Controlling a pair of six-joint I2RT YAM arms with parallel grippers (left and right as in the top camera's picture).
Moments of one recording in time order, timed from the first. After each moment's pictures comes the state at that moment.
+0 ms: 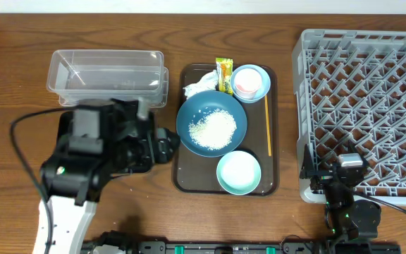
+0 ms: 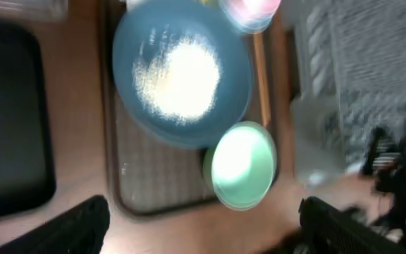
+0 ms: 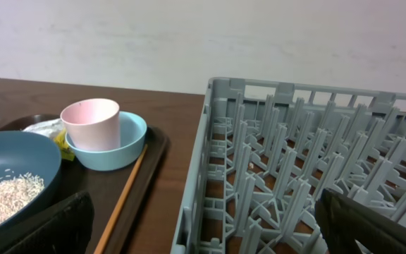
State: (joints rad) left arm -0.19 1.04 1.10 -1.07 0.44 -0.30; right arm 0.02 0.01 0.01 -0.07 -0.06 -0.03
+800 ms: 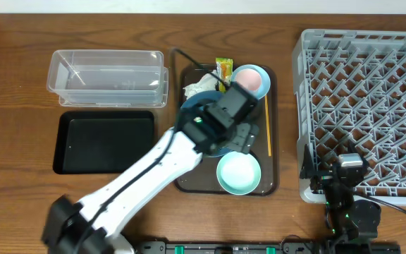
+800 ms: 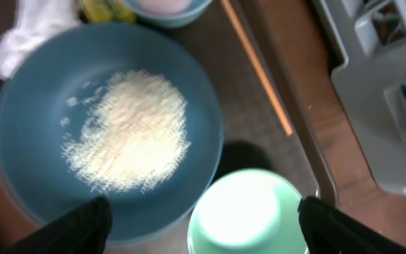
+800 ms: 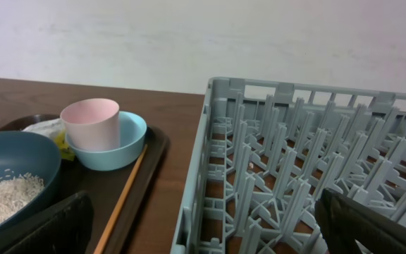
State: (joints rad) left arm -0.80 1.62 1.38 -0.83 -0.05 -0.34; right arm 0.02 0.01 0.01 -0.07 -0.06 -0.03
